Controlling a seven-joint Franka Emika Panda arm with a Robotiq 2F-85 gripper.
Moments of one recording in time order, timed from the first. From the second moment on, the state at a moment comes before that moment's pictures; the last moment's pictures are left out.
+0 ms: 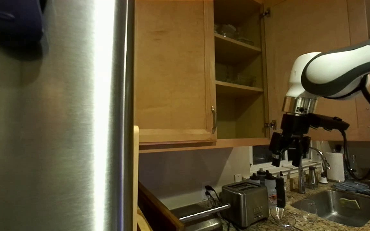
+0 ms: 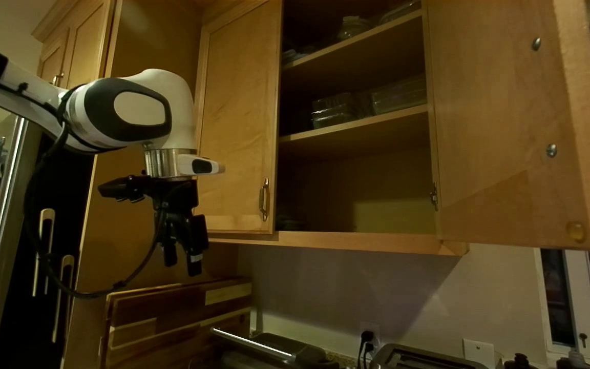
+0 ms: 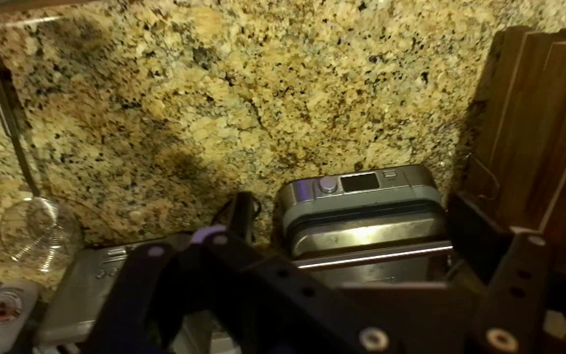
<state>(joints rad) -0.12 -0.84 0.03 -2.57 0.07 2.01 0.15</state>
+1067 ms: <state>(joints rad) -0.23 -0.85 -0.07 -2.56 0.00 2.02 0.17</state>
